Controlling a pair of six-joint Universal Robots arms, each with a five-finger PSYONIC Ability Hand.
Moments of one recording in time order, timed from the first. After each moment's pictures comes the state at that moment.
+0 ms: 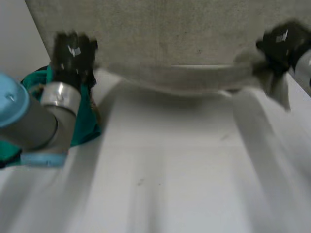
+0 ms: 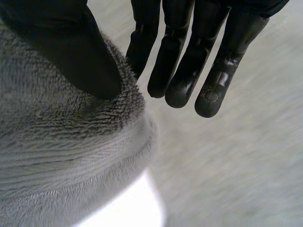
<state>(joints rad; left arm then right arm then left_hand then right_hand) 4.30 -1.88 -1.60 3.76 -1.62 3.63 1.72 -1.19 1.08 0.25 1.32 2.31 1.13 1.20 1.19 1.20 0.99 0.98 1.18 1.18 1.19 0.99</state>
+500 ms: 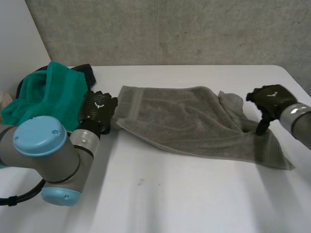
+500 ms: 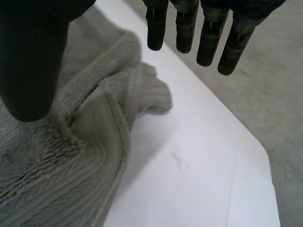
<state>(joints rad) 4.25 -2.05 -1.70 3.75 -1.62 3.62 1.67 -1.06 1.36 0.06 1.34 2.54 1.13 1.20 1.19 1.20 0.99 0.25 0.28 0.27 0.28 0.10</state>
